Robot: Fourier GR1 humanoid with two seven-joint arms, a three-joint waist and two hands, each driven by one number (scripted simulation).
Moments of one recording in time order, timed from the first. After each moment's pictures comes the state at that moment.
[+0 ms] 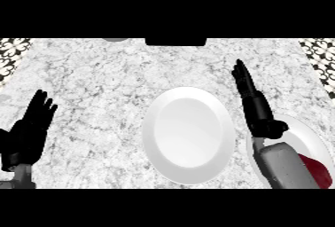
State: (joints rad) left arm -0.02 0.42 -0.03 -1.55 0.42 0.30 0.14; right arm -0.32 -0.22 0.25 -1.38 -0.14 -0.23 -0.24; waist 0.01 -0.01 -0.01
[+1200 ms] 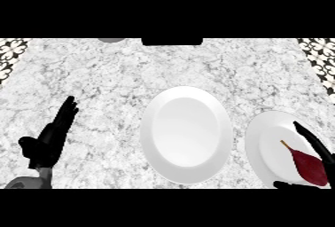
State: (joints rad) left arm -0.05 0.38 -0.12 -1.33 0.22 0.10 -0.16; right arm 0.24 -0.59 0.12 -1.55 0.01 -0.17 -0.45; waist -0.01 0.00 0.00
